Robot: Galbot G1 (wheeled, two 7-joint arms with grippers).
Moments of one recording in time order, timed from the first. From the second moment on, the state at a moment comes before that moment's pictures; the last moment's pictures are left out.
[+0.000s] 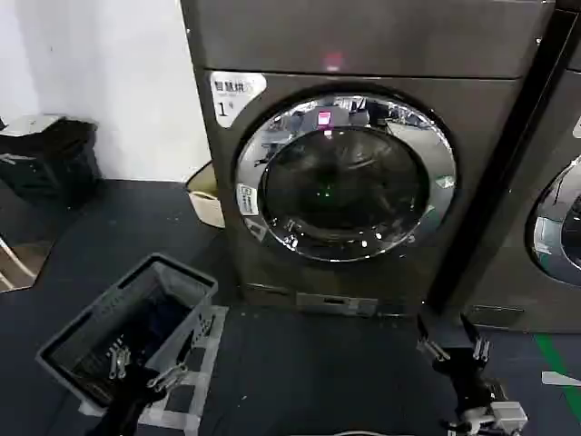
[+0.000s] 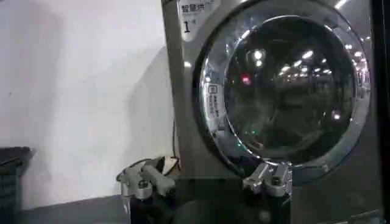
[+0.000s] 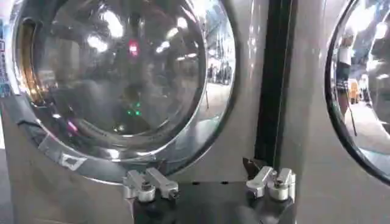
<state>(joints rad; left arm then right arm) 1.81 -1.43 -0.77 -2.29 -0.18 -0.10 0.30 -1.59 1.56 0.82 2.20 0.10 -0.14 -0.23</state>
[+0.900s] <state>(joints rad) 1.83 -1.47 -0.78 -2.31 -0.12 -0.11 0.32 -1.04 1.05 0.41 1.92 0.36 -0.14 -0.46</state>
